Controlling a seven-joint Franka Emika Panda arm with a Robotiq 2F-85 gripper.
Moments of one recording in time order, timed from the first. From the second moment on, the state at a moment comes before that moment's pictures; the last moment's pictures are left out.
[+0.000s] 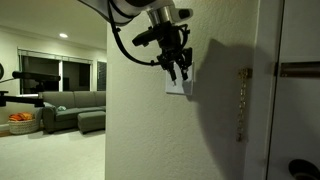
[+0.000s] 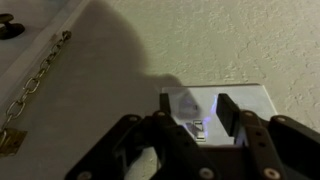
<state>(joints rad) -0.07 0.01 -0.03 -1.67 0.02 2.18 -0.12</state>
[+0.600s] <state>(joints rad) -0.07 0.01 -0.03 -1.66 0.03 2.24 -0.12</state>
